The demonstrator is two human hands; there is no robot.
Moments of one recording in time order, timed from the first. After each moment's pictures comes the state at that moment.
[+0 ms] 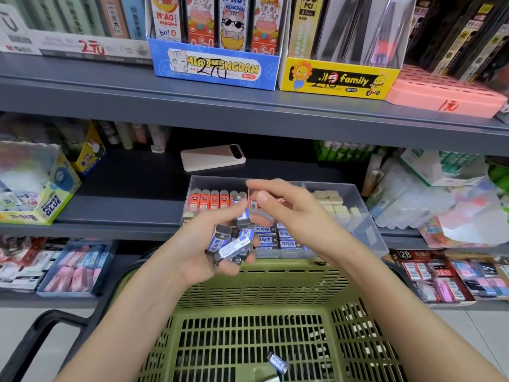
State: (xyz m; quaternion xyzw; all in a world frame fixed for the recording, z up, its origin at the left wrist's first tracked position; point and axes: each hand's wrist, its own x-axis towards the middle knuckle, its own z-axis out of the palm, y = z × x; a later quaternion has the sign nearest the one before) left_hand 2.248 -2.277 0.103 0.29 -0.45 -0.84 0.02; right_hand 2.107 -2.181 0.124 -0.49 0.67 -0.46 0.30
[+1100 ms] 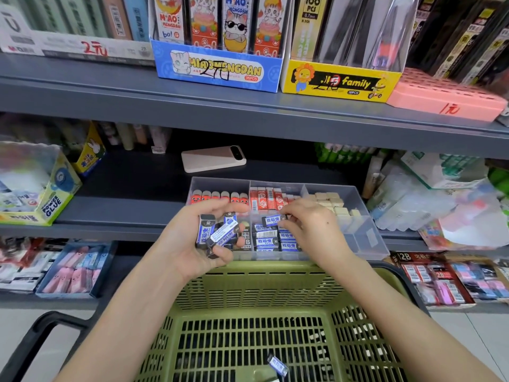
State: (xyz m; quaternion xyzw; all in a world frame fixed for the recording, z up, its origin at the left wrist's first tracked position) left_hand 2.250 -2.289 0.102 0.35 -0.34 -0.87 0.09; right_hand 2.076 -2.173 0.076 -0.56 0.79 -0.25 -0.04
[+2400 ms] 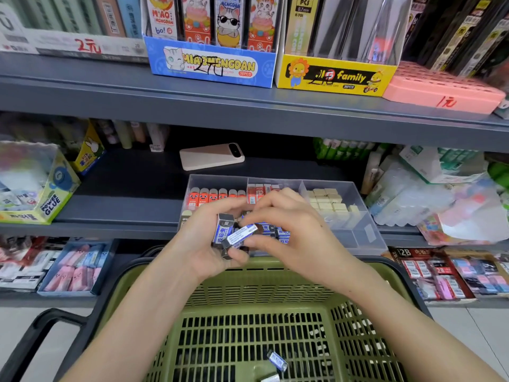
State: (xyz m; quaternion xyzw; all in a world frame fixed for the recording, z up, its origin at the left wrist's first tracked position) left_hand 2.234 -2.270 0.108 0.34 -0.33 -0.88 0.07; right_hand 2.121 -2.160 0.123 -0.66 0.68 -0.33 0.07
